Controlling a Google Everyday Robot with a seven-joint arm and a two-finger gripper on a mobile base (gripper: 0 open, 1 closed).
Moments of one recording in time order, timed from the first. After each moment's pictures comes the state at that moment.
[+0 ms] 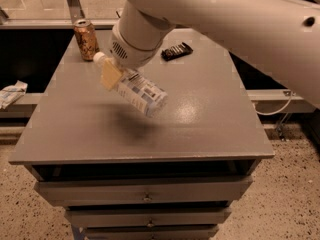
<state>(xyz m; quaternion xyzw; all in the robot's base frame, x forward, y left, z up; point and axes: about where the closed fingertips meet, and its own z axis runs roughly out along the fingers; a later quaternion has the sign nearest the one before) 0.555 0.075 0.925 -0.41 0.87 0.11 0.26</state>
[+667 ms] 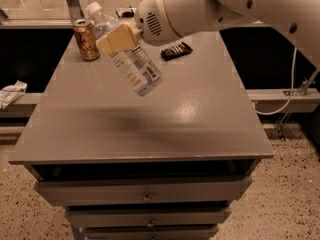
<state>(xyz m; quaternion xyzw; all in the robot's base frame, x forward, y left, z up) 0.560 0.069 1.009 -0.41 0.76 0.29 0.42</state>
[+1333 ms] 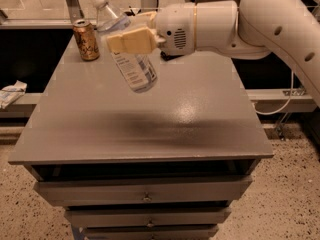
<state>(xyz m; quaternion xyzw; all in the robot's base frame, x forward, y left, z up) 0.544 0.066 1.030 -0.46 0.60 0.43 0.50</state>
